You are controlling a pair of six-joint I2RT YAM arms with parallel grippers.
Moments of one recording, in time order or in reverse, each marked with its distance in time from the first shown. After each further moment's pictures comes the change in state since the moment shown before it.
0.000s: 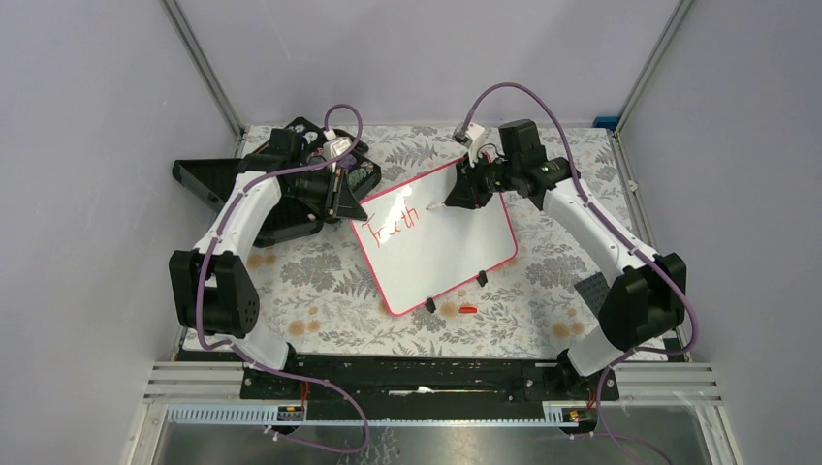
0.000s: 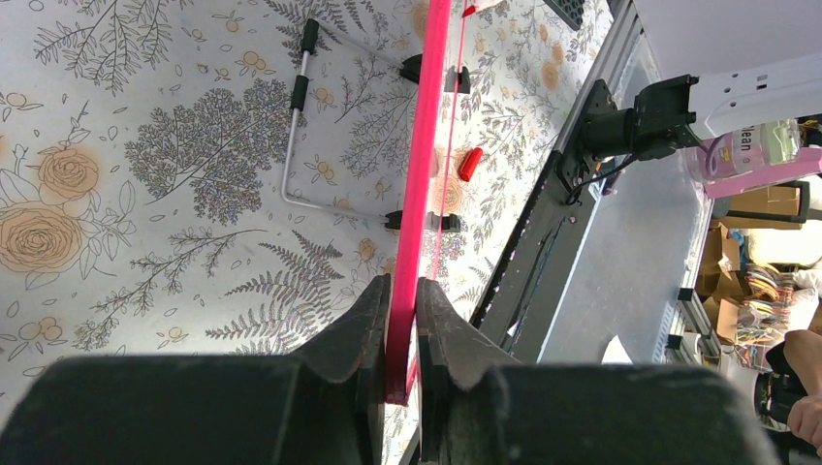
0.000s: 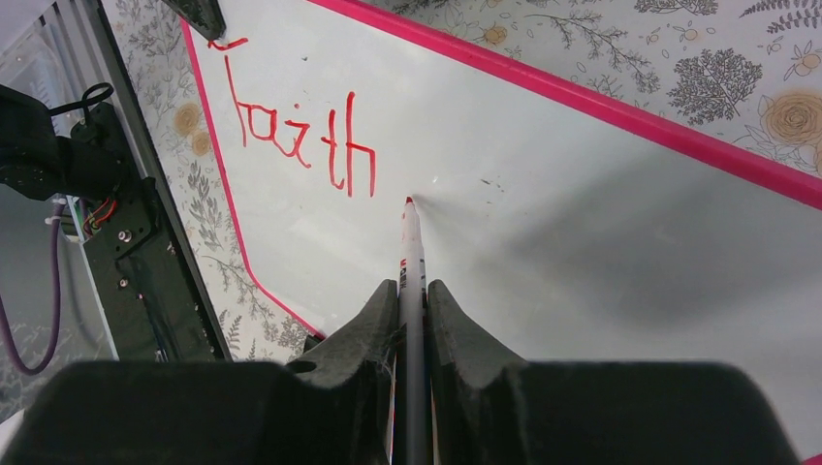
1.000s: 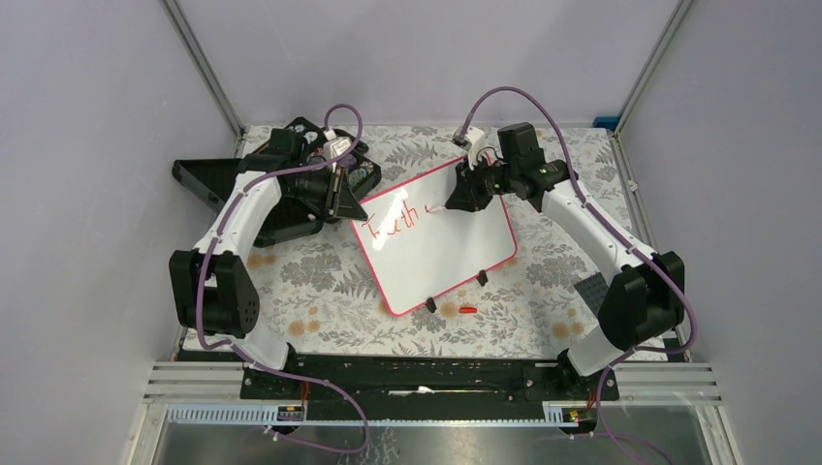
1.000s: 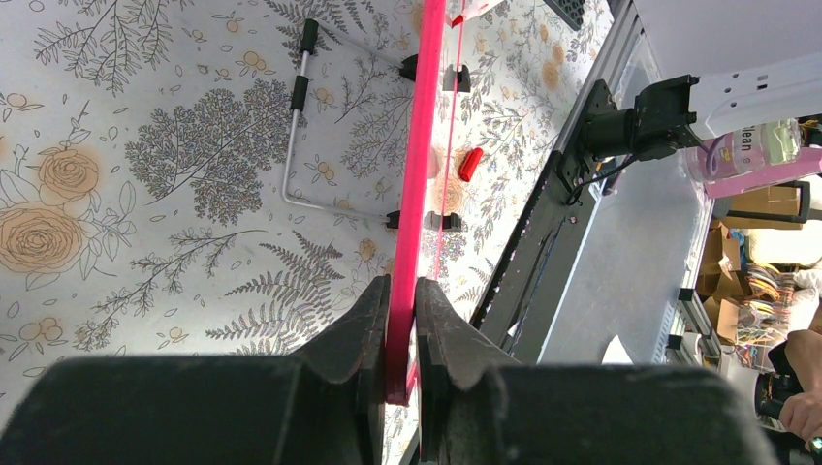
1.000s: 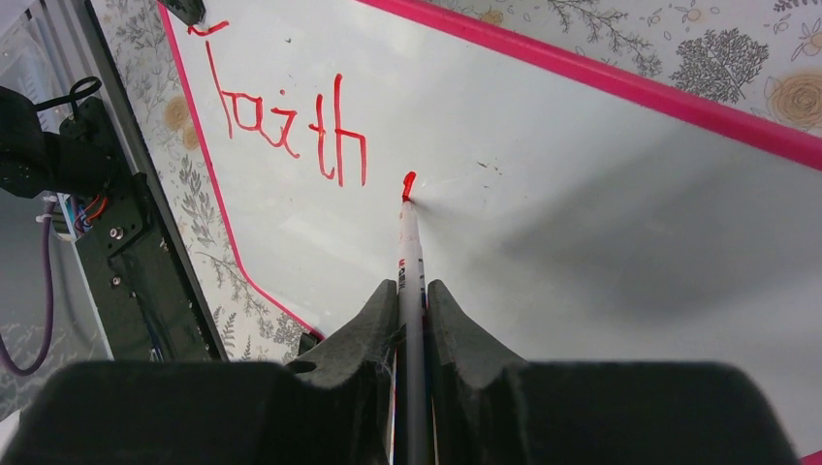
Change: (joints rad) left arm -0.001 0.000 0.000 0.001 0.000 0.000; right arm 0.000 0.016 -0.018 0.013 0.016 0.000
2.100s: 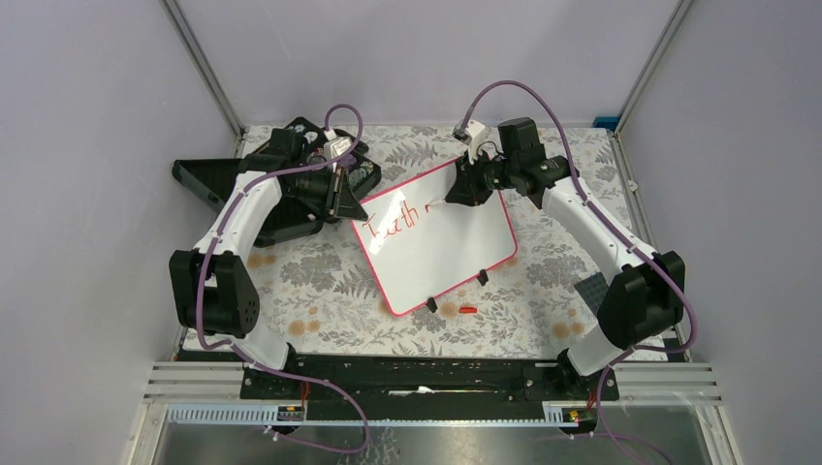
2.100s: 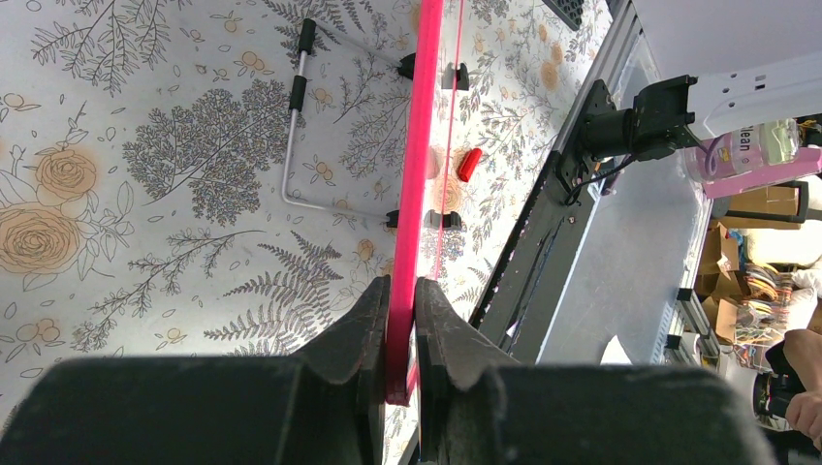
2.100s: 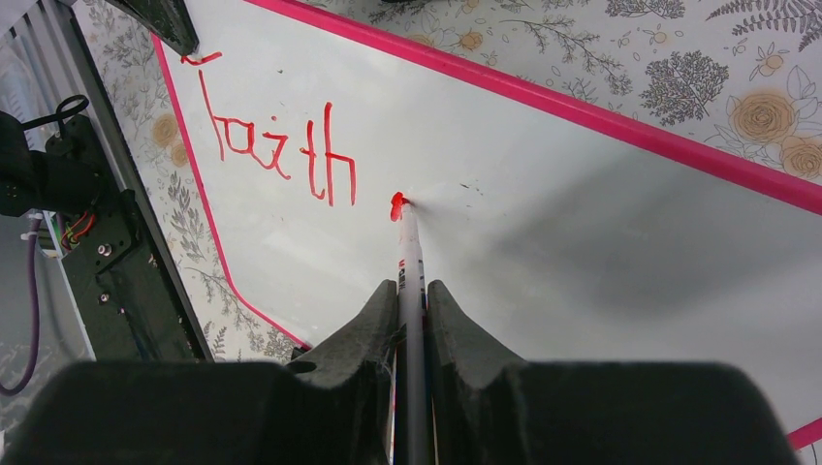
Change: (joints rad) left arm -0.002 0.000 0.000 0.000 0.000 -0.003; right arm 0.000 0.005 0.034 0.000 0.029 0.008
